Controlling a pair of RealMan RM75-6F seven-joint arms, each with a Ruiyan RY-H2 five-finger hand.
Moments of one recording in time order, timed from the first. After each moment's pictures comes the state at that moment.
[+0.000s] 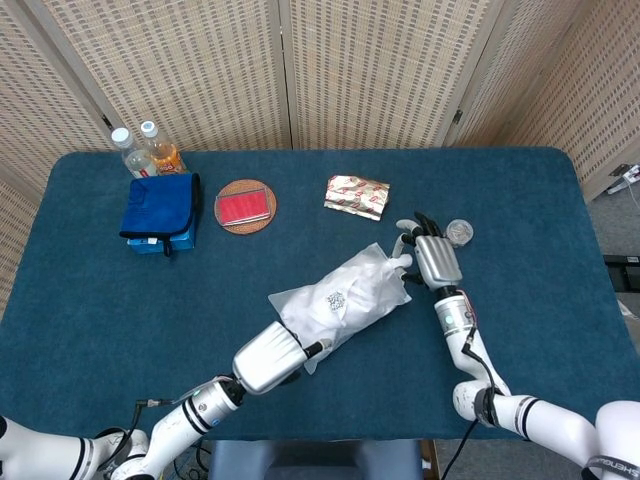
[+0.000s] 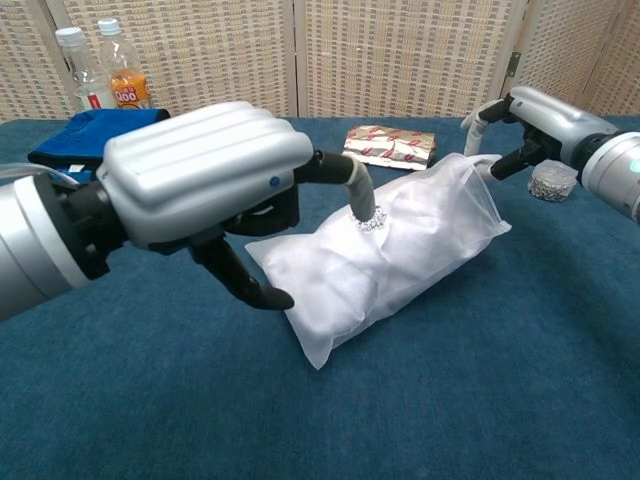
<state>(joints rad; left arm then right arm) -0.80 -1.56 0.01 -1.77 1.58 1.21 0.58 0.65 -1.65 0.32 -1.26 -1.12 1.03 -0.02</state>
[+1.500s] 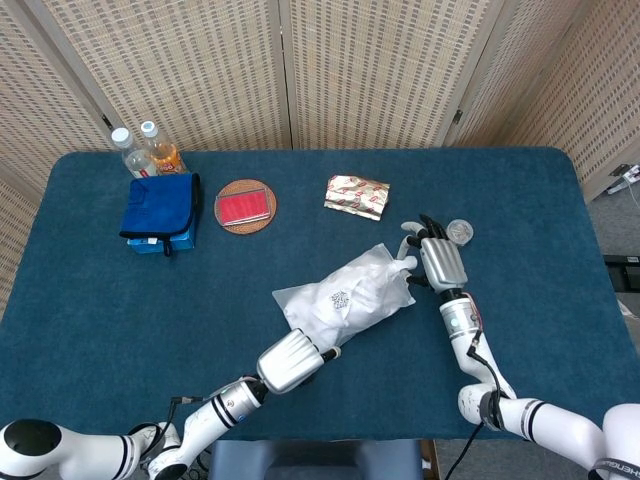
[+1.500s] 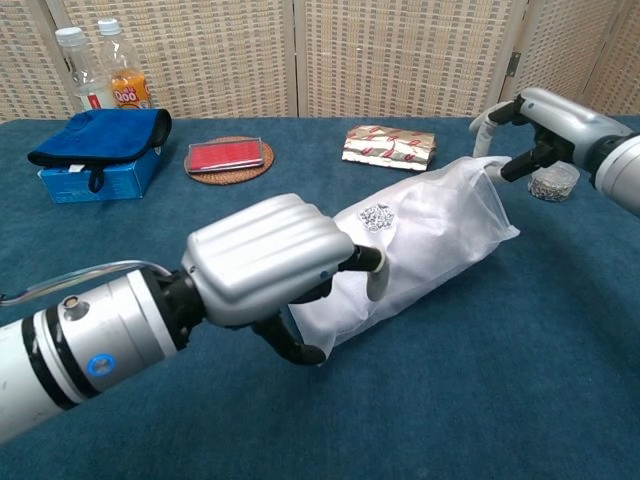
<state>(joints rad) -0.76 -1.81 -0.02 -1.41 1.66 1.14 0.45 0.63 -1.63 0.30 -1.28 -1.12 1.04 -0.01</state>
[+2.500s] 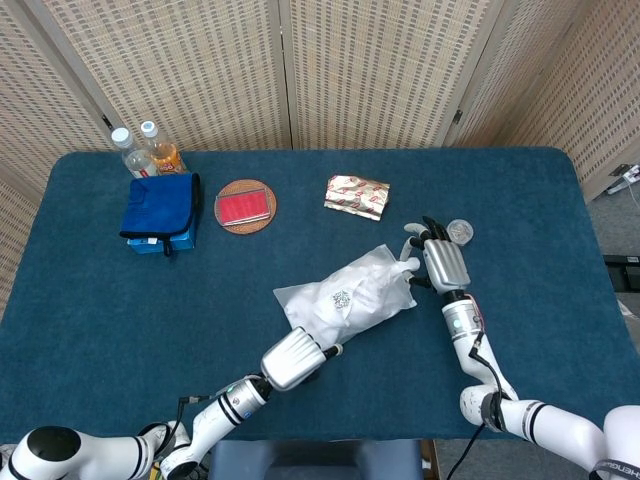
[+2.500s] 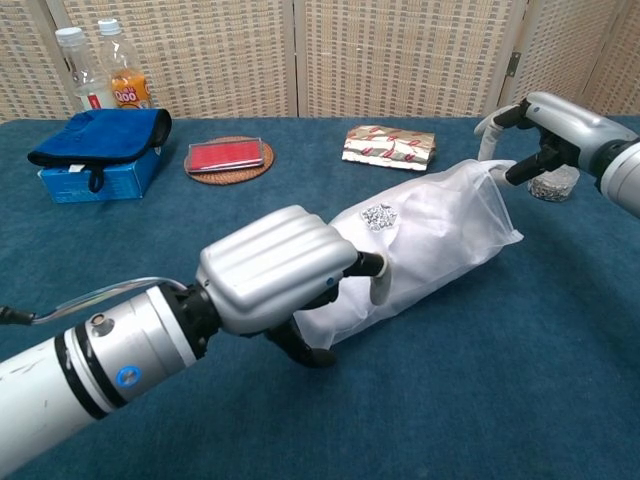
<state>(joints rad) -0.75 -1.91 -0.02 -1.24 1.70 1.17 0.35 0.62 -1.63 0.30 -1.27 -1.12 1.04 0.00</state>
